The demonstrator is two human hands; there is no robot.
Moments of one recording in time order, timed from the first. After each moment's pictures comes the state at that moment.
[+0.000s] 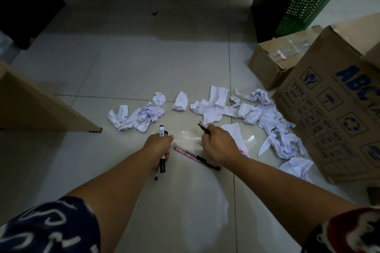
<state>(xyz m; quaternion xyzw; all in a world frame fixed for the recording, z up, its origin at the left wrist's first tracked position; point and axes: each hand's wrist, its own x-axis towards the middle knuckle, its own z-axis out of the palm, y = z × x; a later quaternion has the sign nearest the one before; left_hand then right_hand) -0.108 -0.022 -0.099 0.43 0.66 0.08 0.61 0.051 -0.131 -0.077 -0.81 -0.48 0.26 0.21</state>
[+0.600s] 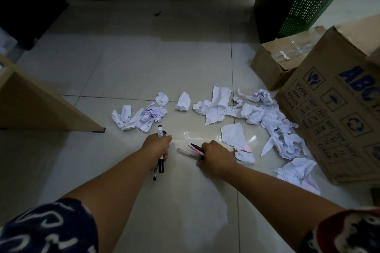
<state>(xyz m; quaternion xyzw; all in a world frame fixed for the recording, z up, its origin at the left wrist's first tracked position) -0.116 -0.020 -0.090 0.44 0.66 0.08 0.60 0.029 -0.143 -0.094 -0.79 -0.53 0.31 0.04</state>
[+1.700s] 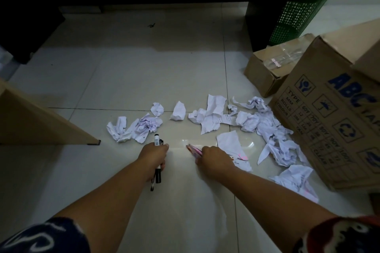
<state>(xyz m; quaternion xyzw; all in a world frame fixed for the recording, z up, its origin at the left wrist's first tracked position) -0.110 -0.023 -0.079 0.43 0.67 0.08 0.60 0.042 -0.131 -0.099 -0.81 -0.49 0.31 0.04</state>
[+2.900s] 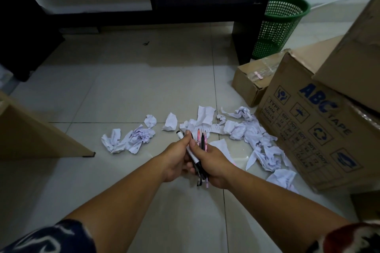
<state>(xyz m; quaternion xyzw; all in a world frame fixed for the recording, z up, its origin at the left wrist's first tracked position) -0.043 -0.068 -0.017 0.43 0.48 -0.03 0.76 0.046 -0.150 -0.032 -0.56 -0.11 0.62 0.53</state>
